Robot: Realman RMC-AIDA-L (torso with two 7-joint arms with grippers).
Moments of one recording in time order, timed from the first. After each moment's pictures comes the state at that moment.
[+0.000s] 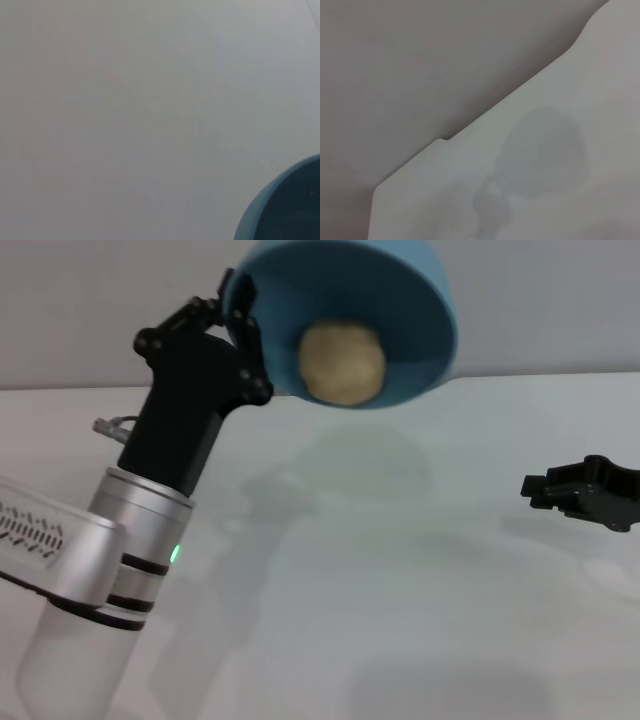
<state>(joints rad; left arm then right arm) -0.39 -2.08 2.60 0.70 -0.92 1.38 0.30 0.44 2.06 2.41 0.92 -2.14 1.45 -0.48</state>
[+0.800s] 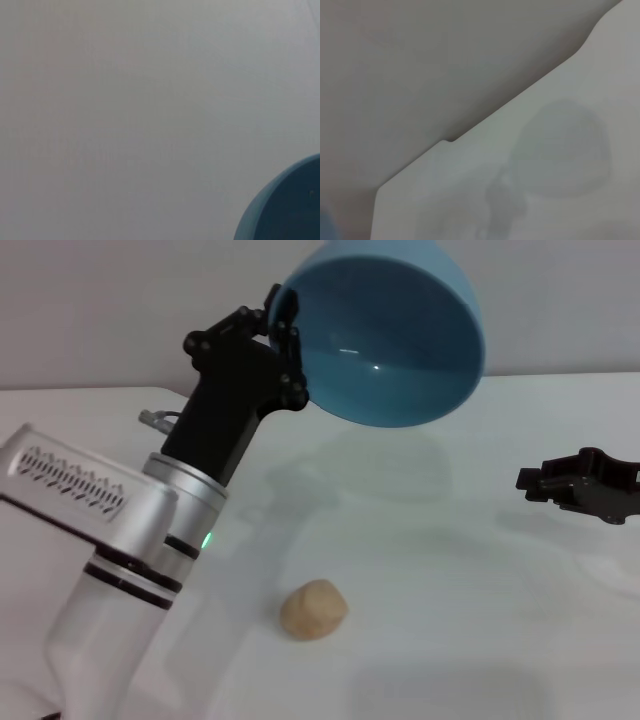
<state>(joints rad) -0.45 -2.08 2.60 0.69 -0.94 1.24 0.29 0.45 2.06 2.41 0.91 -2.13 1.45 -0.48</state>
